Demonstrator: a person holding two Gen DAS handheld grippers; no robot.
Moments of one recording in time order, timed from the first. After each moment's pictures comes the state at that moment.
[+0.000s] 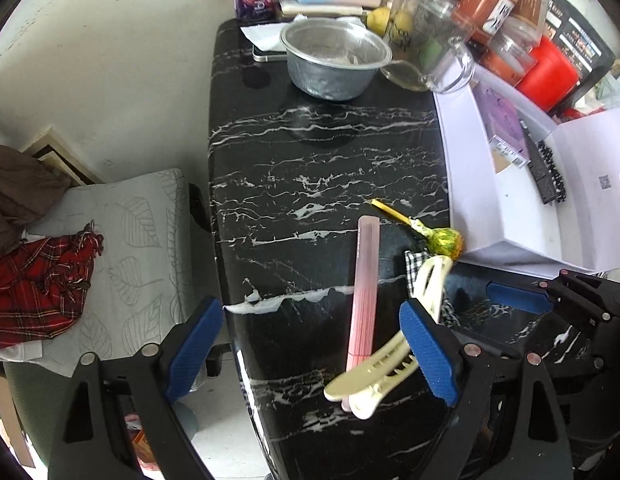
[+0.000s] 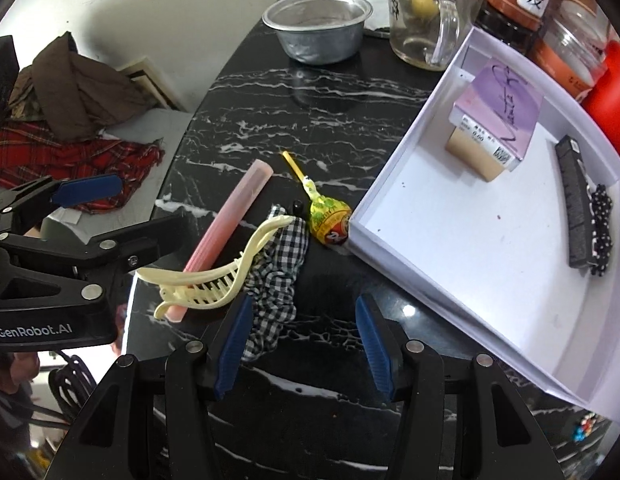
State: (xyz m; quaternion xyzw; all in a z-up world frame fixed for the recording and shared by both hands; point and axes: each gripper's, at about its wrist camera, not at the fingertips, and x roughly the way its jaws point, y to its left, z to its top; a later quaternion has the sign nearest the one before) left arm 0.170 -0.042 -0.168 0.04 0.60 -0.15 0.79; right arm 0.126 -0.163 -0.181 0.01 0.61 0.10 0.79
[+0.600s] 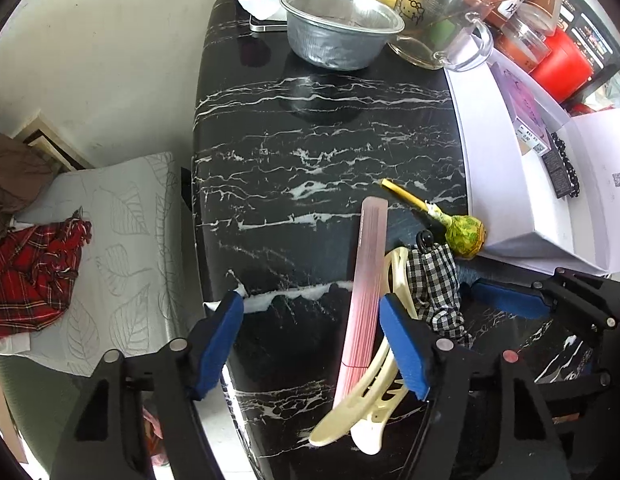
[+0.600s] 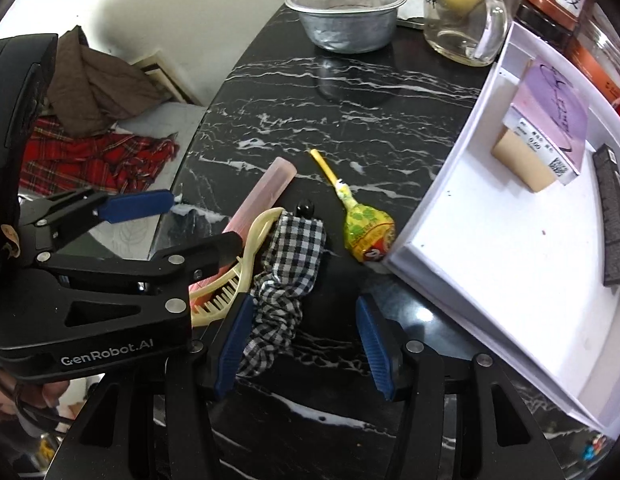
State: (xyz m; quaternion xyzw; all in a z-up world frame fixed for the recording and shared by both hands) left arm 0.173 -0.043 -0.195 0.03 0.61 -0.15 0.78; right arm 0.142 -0.148 -0.197 0.03 0.62 0.14 0.77
